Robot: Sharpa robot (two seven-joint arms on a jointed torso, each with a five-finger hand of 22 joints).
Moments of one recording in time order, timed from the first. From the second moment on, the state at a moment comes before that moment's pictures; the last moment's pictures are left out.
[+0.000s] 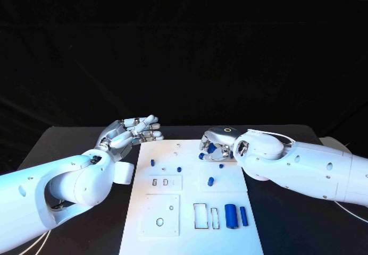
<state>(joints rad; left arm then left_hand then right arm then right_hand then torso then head) 1.22 -0.99 -0.01 1.79 0.07 -0.42 0.45 1.42 -0.02 0.05 0.25 0.18 0.97 0.21 0.11 0.07 1.06 0.15 0.12 0.07 1.15 0.10 0.17 0.15 0.18 0.94 0.23 0.33 0.12 1.30 -0.71 -0.12 1.45 -1.64 -0.24 -0.13 1.24 -0.09 0.25 -0.14 0.30 1.09 0.15 0.08 0.11 1.13 0.09 0.11 0.13 1.47 0.00 1.32 1.16 0.08 1.41 0.11 1.40 1.28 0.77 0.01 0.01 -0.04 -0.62</state>
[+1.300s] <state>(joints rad) 1.23 -1.00 -0.01 1.80 0.07 -0.41 0.44 1.42 -0.01 0.05 0.24 0.18 0.97 0.21 0.10 0.07 1.06 0.15 0.10 0.07 1.15 0.10 0.17 0.15 0.18 0.94 0.23 0.33 0.12 1.30 -0.69 -0.11 1.42 -1.68 -0.20 -0.16 1.26 -0.08 0.32 -0.10 0.32 1.13 0.14 0.08 0.12 1.17 0.08 0.14 0.14 1.47 0.00 1.35 1.19 0.06 1.42 0.11 1.44 1.31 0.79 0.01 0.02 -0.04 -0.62</state>
